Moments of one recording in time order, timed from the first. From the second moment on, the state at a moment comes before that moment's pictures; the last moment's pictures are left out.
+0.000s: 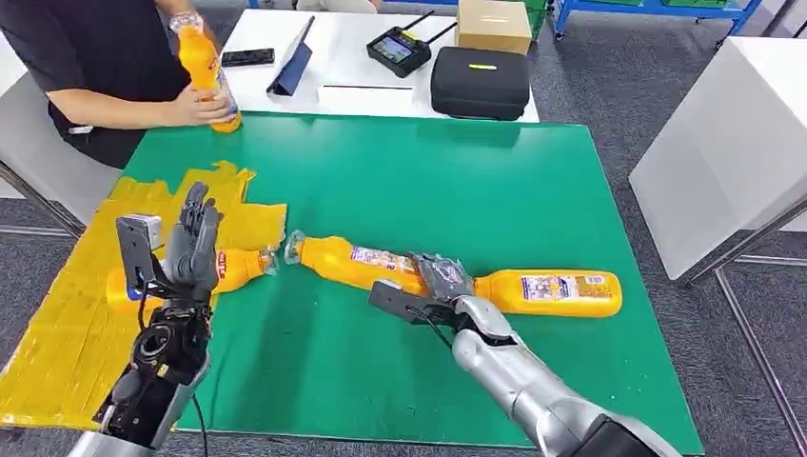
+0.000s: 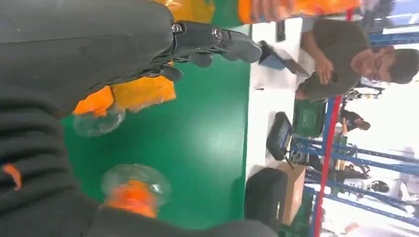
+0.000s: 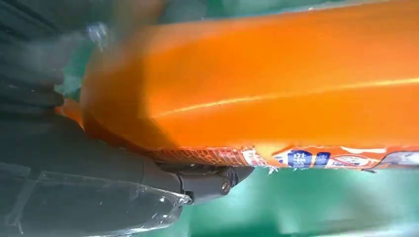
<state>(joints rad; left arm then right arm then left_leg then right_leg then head) -0.32 0.06 -0.26 -1.09 0.34 0.18 -0.37 -0.59 0.09 0.58 -0.43 0.60 -0.19 -0.13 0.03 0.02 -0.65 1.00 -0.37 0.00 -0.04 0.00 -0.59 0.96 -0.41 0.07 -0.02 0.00</state>
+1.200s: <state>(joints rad) -0.33 -0.06 -0.47 -1.10 0.50 0.02 -0.32 -0.47 0.19 0.57 -0.76 0.32 -0.30 -0.20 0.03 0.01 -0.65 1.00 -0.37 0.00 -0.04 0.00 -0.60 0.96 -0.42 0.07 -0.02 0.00</state>
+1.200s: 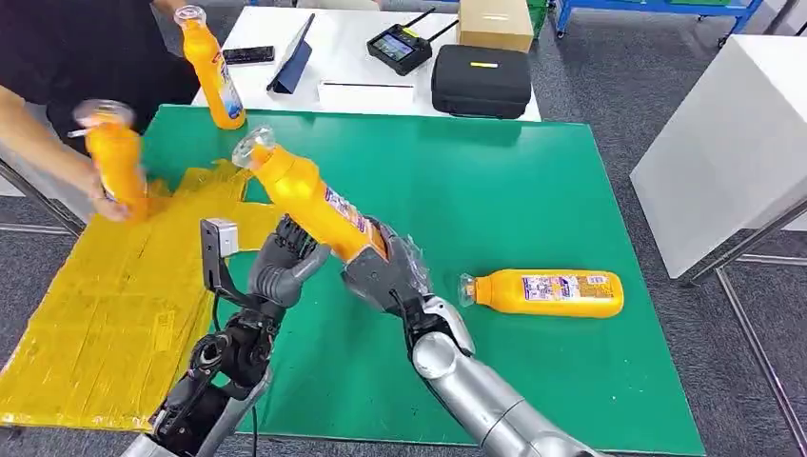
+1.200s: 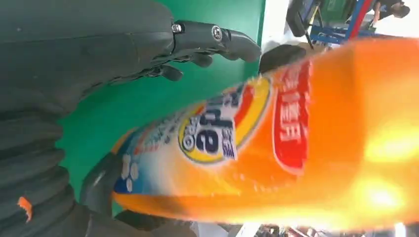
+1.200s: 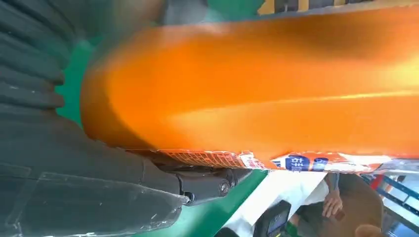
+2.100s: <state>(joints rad) -0.27 -0.07 -0.41 -1.19 0.47 0.15 -0.35 -0.59 0.31 0.88 -0.62 0.23 -0.25 -0.08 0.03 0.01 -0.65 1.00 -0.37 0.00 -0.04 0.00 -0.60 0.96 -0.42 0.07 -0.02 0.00</state>
